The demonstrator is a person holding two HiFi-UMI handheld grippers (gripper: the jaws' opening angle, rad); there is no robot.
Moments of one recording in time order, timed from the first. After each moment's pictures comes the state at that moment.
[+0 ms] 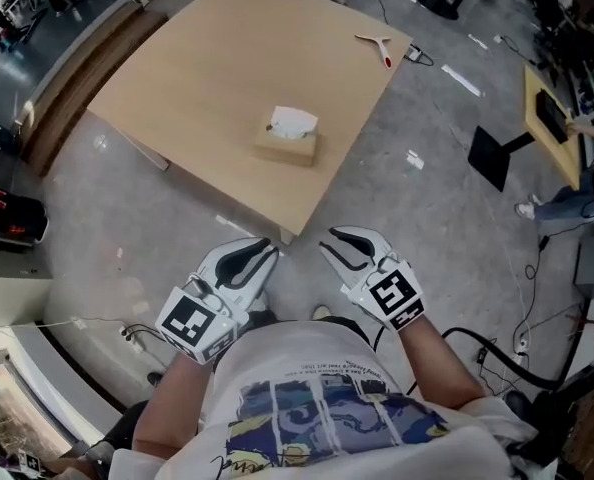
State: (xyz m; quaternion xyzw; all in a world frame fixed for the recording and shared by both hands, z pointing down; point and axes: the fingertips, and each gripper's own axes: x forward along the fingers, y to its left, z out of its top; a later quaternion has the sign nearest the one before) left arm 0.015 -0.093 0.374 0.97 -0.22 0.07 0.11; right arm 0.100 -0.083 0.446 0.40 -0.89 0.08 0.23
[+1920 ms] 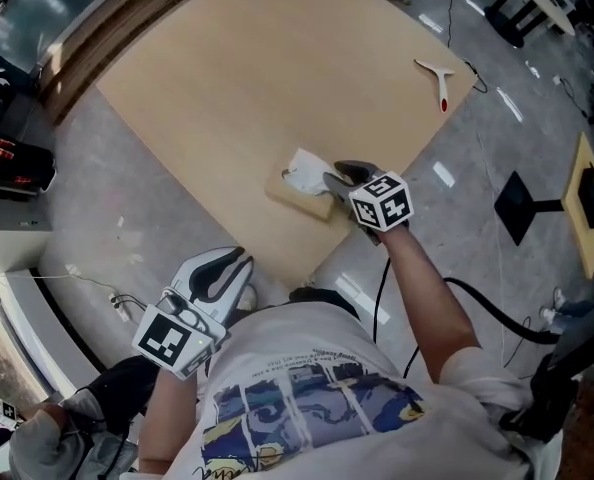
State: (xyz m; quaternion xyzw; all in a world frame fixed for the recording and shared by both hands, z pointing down) left arm 0.013 -0.249 0.389 0.92 -0.35 0.11 0.14; right arm 0.162 -0.402 0.590 0.32 -0.88 0.23 0.26
